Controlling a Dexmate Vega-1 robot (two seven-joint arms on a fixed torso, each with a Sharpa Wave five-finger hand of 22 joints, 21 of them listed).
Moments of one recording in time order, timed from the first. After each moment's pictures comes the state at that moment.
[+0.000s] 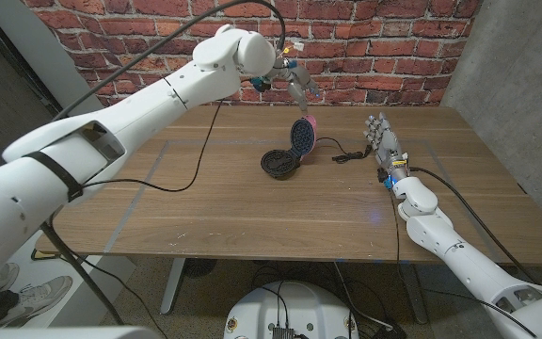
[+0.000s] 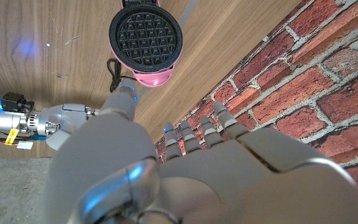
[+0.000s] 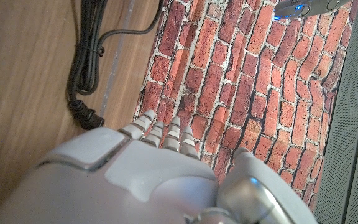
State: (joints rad) left arm -0.04 0.53 1.00 -1.67 0.60 0.24 -0.84; left_hand 0.84 0.07 0.37 -0.19 0.23 0.10 -0.13 0.32 0.19 0.08 -0.12 0.24 0.20 0.03 -0.04 0.21 0.19 0.02 0.03 0.43 0.18; right arm -0.85 -0.47 -0.36 -1.19 0.61 0.48 0.04; right_hand 0.13 0.12 0.20 0.11 0.23 0.01 -0.06 0.19 0.17 0.06 0.00 0.20 0.17 -0.06 -0.01 0.17 0.17 -0.01 -0.03 0.22 0.19
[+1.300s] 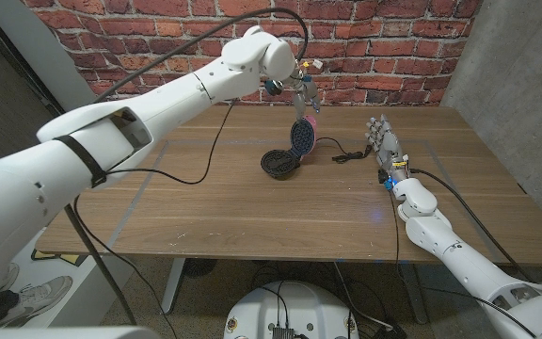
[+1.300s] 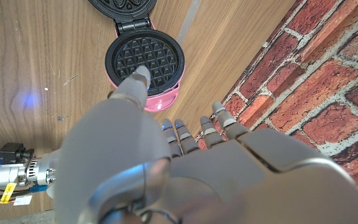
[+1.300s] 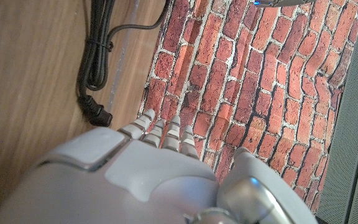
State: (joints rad) left arm -0.11 0.40 1.11 -1.47 0.72 0.12 -0.91; left_hand 1.06 0.05 0.41 -0.17 0.18 0.16 -0.17 0.32 0.20 0.15 -0.19 0.23 0.20 0.04 -0.04 0.20 0.18 0.05 0.00 0.40 0.18; right arm -0.84 -0.46 -0.36 -1.14 0.60 0.50 0.04; right_hand 0.13 0.12 0.20 0.11 0.23 0.02 -0.06 0.19 0.17 0.08 0.01 0.21 0.17 -0.05 -0.01 0.17 0.17 0.00 -0.04 0.22 0.19
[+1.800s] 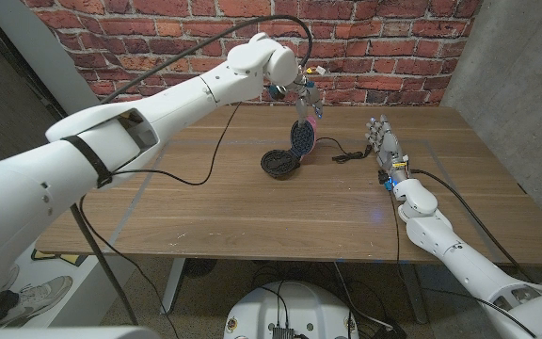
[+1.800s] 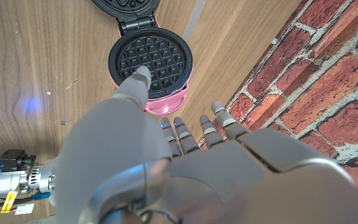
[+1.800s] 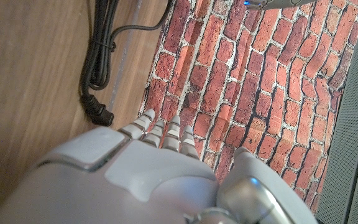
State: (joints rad) left arm -0.11 0.37 1.13 -1.42 0.72 0.09 -0.88; left_hand 1.08 0.05 0.41 -0.16 0.18 0.18 -0.19 0.32 0.20 0.19 -0.20 0.23 0.20 0.06 -0.03 0.20 0.18 0.06 -0.01 0.39 0.18; right arm -0.84 -0.46 -0.36 -1.15 0.60 0.50 0.03; right_hand 0.13 0.12 0.20 0.11 0.23 0.02 -0.06 0.19 0.17 0.08 0.01 0.21 0.17 -0.05 -0.01 0.17 0.17 0.00 -0.04 0.22 0.19
